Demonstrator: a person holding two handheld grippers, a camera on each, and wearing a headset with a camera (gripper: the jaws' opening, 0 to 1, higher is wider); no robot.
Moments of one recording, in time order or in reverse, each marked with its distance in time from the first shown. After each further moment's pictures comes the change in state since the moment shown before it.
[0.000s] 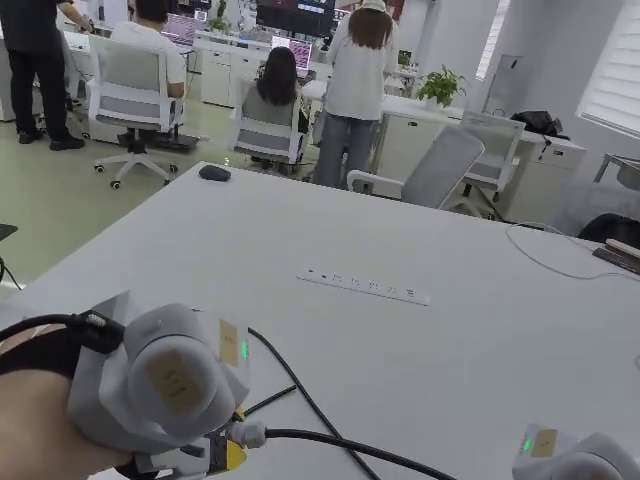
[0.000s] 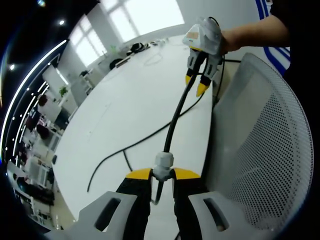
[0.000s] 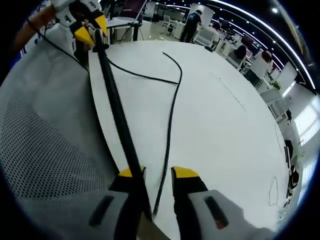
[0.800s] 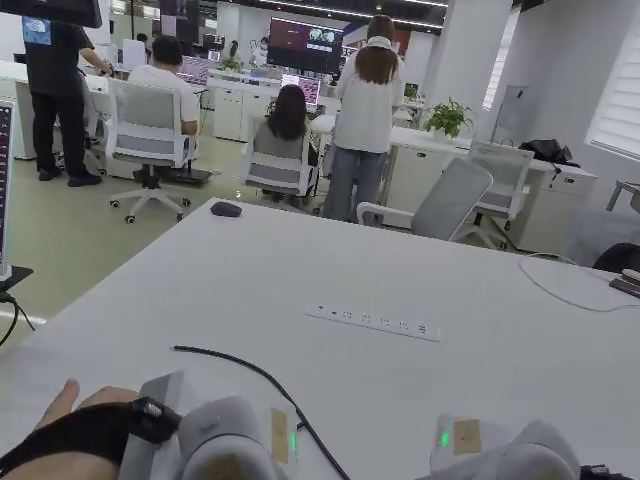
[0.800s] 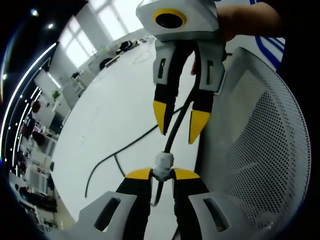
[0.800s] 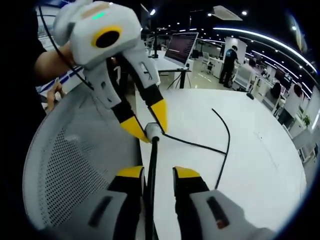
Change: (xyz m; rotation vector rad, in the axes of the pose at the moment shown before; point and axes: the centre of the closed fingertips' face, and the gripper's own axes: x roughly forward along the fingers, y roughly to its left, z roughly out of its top) left arm 0.009 -0.025 0.012 0.063 0.040 -0.049; right arm -0.016 0.100 0.142 -0.180 -0.331 0.341
